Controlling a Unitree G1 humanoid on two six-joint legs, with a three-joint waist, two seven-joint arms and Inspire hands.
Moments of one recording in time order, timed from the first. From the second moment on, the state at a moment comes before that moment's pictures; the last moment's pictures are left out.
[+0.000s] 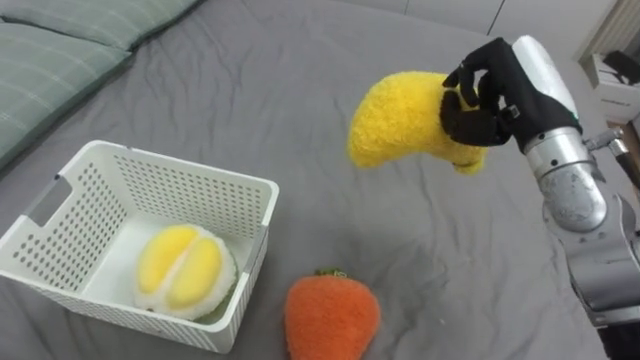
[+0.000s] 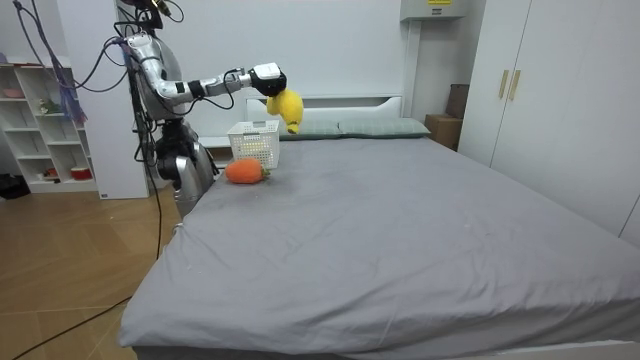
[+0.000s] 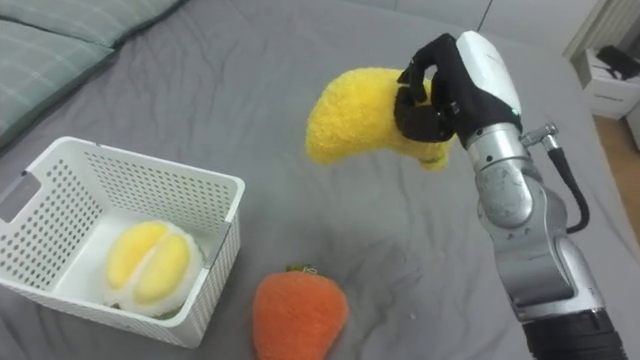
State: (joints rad) left arm 0.26 0.26 0.08 0.92 0.39 0.10 -0.03; right arm -0.26 -0.50 0.09 0.00 -0.43 0.07 0.01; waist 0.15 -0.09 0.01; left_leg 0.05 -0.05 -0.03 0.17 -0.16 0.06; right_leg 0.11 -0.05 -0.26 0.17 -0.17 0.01
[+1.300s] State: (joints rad) left arm 0.23 0.20 0.08 0.86 0.58 0.22 -0.05; right arm -0.41 -0.27 0.31 0.01 -0.59 0.24 0.20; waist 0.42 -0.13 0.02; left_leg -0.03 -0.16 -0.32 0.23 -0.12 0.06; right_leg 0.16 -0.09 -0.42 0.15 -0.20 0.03
